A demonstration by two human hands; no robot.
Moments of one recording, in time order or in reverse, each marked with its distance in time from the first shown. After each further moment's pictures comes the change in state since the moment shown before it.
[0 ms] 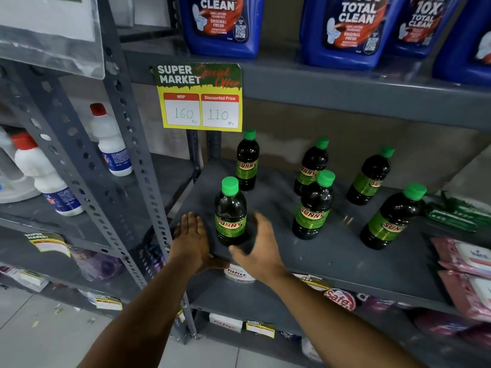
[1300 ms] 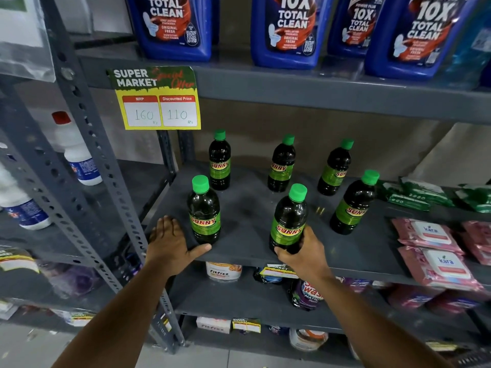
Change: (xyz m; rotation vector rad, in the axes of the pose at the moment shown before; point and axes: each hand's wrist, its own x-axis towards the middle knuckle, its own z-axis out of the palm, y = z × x) left_hand 0.000 -0.003 0.004 -0.070 0.118 0.012; right_hand -0.043 0.068 -0.119 -0.081 0.180 0.238
